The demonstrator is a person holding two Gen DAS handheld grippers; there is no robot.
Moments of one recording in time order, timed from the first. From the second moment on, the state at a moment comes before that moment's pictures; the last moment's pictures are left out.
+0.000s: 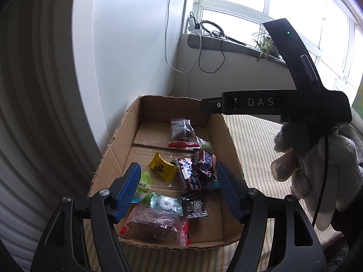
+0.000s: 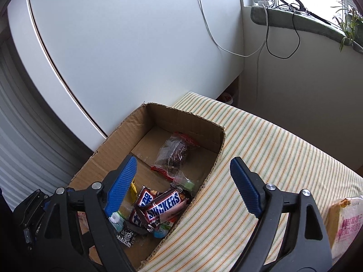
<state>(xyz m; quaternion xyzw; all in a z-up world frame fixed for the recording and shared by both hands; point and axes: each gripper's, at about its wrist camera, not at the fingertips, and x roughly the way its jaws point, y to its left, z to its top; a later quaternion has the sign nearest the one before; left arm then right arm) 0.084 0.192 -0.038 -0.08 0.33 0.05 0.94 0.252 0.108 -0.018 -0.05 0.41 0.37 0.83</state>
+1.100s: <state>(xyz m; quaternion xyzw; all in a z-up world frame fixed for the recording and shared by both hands) 0.137 0.026 -0.031 -0.09 0.36 -0.11 0.92 0.283 -0.161 -0.020 -0.01 0.41 0.23 0.88</state>
